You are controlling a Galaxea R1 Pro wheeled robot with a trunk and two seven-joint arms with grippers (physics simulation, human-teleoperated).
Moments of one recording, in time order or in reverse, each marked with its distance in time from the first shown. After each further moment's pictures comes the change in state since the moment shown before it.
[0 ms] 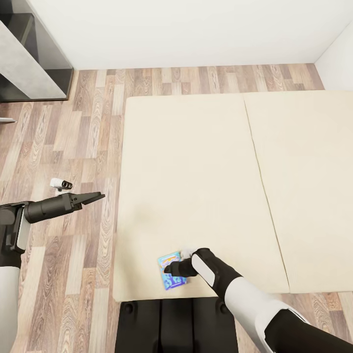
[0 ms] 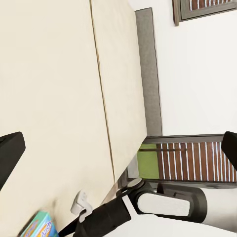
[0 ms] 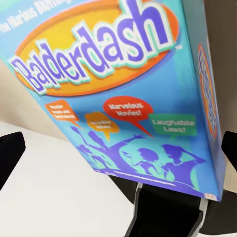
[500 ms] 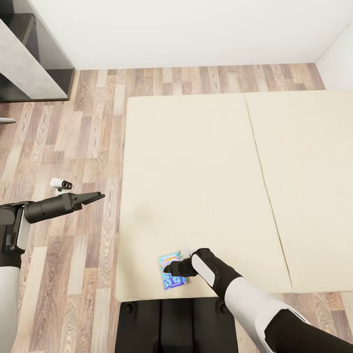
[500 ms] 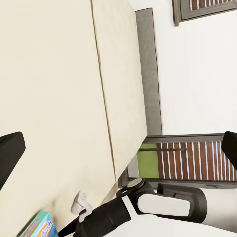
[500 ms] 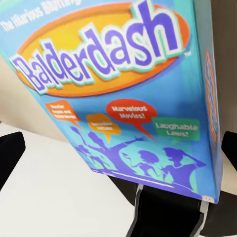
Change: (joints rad) left arm 0.000 0.000 0.000 0.000 0.000 0.000 0.000; right arm 0.001 0.000 0.001 0.001 0.000 -0.008 0.003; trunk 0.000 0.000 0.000
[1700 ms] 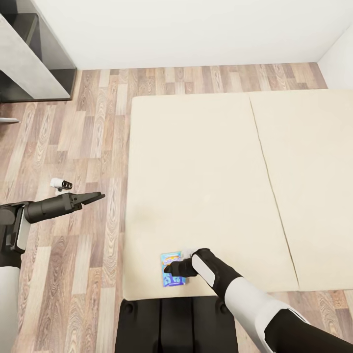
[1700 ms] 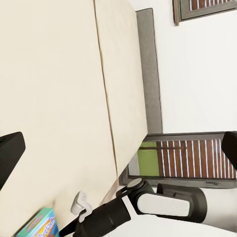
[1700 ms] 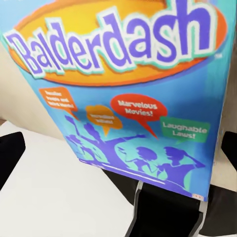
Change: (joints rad) left arm 0.000 0.000 0.000 0.000 0.000 0.000 0.000; right arm -0.001 0.000 0.000 0.005 0.000 -0.002 0.000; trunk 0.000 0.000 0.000
